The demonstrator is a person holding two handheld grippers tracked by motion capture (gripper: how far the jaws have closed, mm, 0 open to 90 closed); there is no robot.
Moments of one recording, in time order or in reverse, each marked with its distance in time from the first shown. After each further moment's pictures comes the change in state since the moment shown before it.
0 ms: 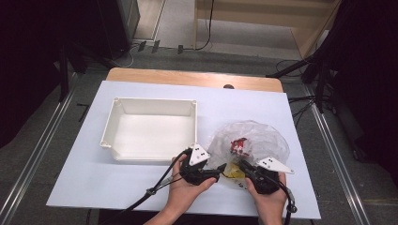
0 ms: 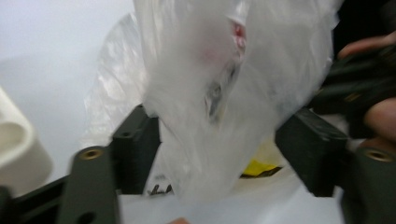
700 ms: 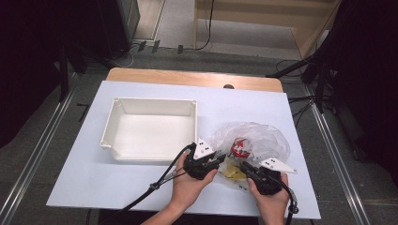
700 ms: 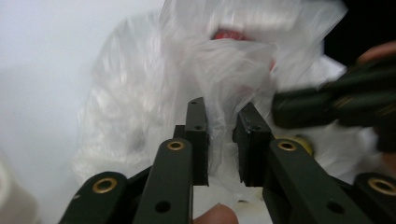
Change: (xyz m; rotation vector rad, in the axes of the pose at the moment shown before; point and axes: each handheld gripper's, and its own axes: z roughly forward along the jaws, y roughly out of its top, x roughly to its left) left arm 0.001 0.004 0.025 0.060 0.018 0.013; right arm -0.003 0.002 -0.010 -0.015 0.033 0.019
